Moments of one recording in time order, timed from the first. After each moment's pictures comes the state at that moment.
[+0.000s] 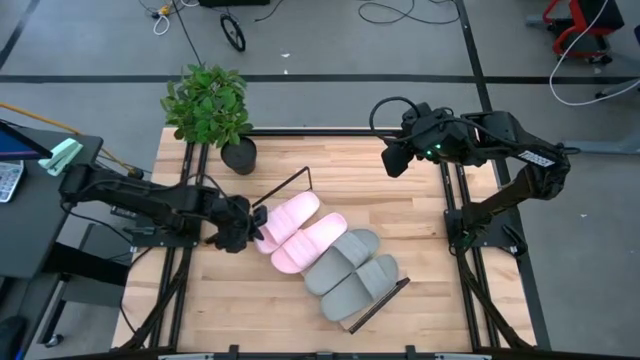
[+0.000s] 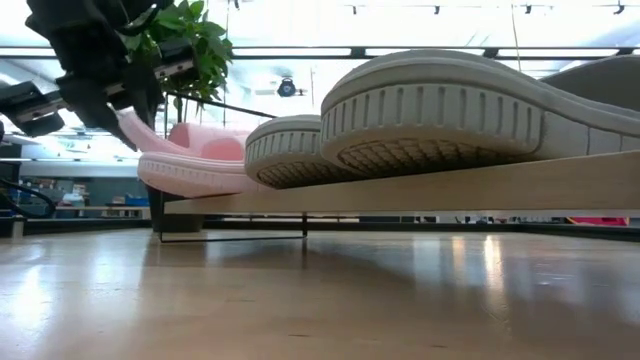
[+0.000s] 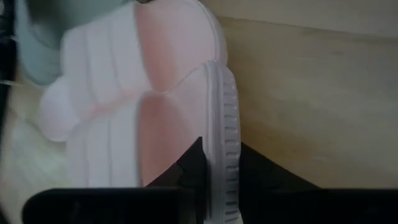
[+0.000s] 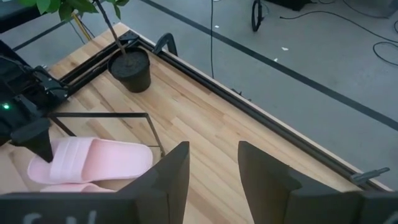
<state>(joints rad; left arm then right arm) -0.11 1.02 0.58 -0.43 0.11 1.15 -0.02 1.41 1.94 -1.33 0.55 0.67</state>
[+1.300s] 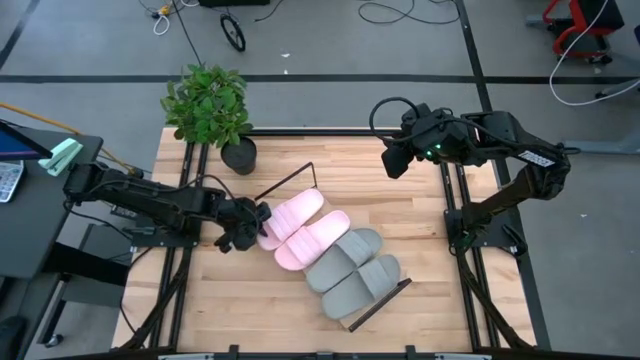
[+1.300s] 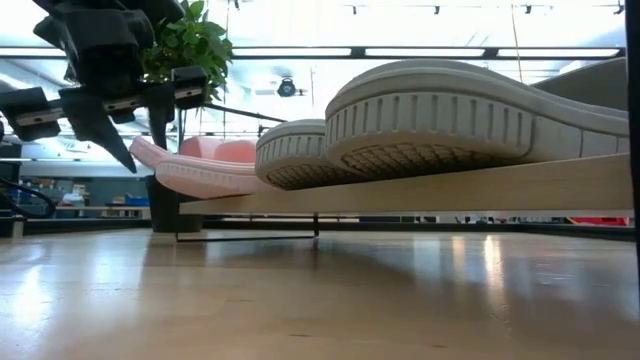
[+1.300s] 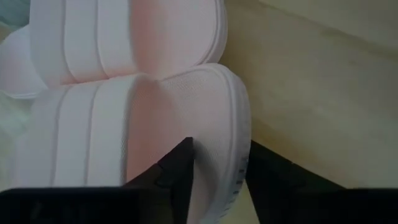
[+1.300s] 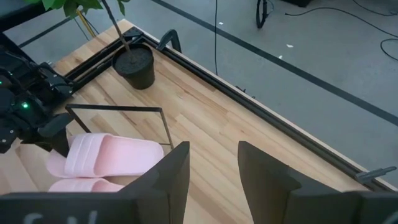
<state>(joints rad) -0.11 1.10 0.58 -0.41 0.08 0.95 -0.02 1.41 1.94 -1.33 0.53 0.67</state>
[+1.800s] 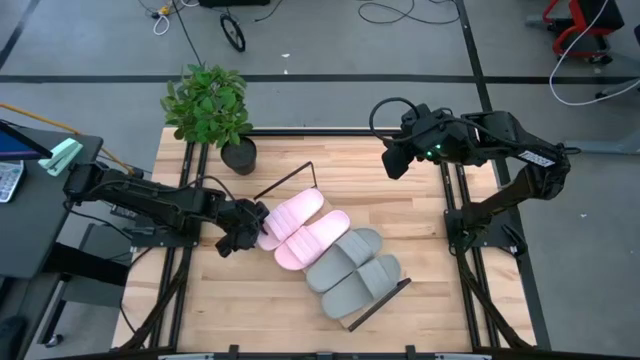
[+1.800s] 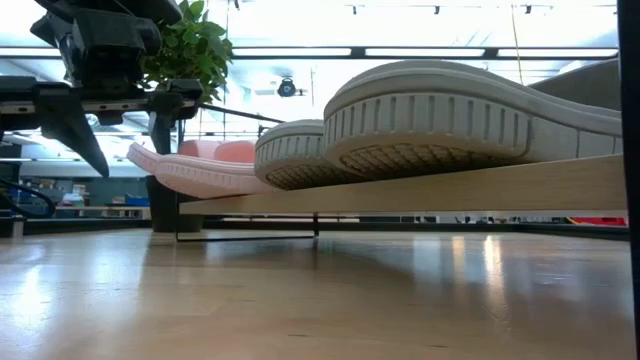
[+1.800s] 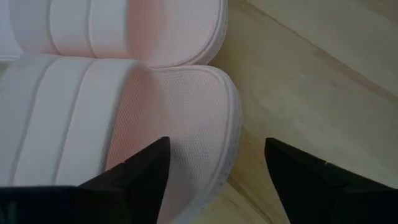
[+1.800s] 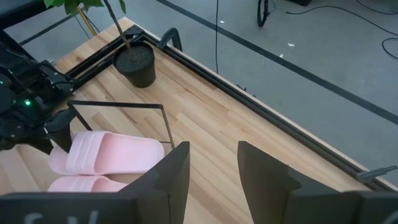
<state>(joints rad) -0.11 1.10 0.58 -0.45 0.10 0.75 -0.02 1.41 1.94 -1.34 0.52 0.67</state>
